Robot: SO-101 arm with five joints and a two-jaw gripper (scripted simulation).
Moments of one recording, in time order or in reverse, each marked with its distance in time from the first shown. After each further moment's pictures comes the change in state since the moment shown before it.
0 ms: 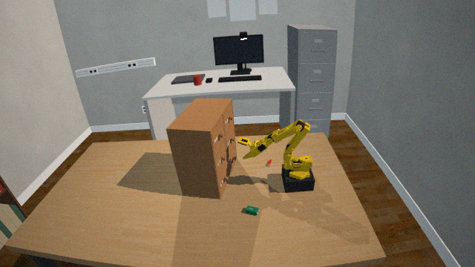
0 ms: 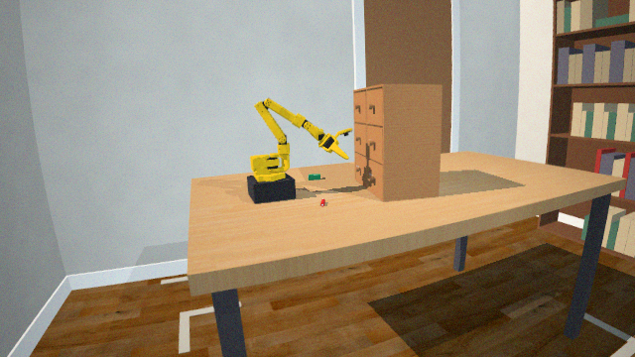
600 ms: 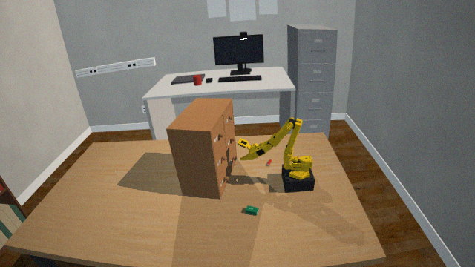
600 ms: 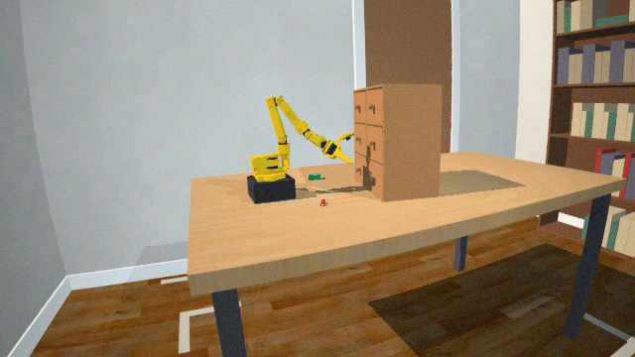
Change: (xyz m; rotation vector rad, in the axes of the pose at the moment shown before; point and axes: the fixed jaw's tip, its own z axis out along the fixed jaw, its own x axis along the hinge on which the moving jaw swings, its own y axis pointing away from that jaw) arm -0.001 -0.004 0.020 0.018 -0.131 0.015
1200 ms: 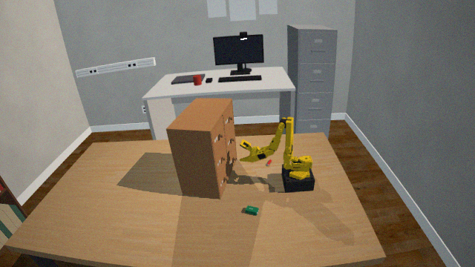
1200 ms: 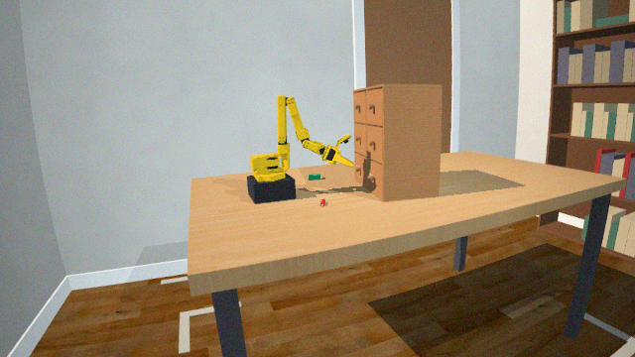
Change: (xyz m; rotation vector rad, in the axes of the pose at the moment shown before) arm 0.004 -0.004 0.007 0.019 -0.136 0.013
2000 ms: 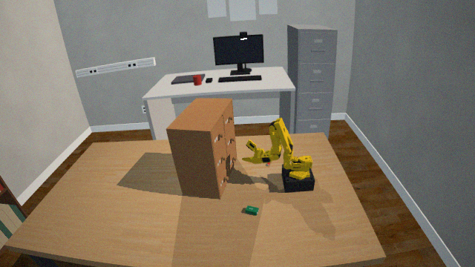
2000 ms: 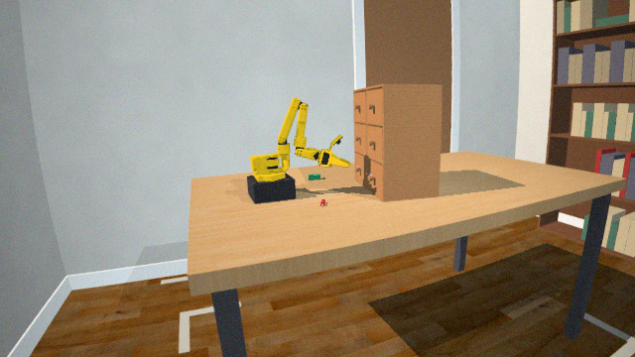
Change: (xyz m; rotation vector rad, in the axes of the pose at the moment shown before) arm 0.002 -0.005 -0.011 0.026 -0.185 0.015
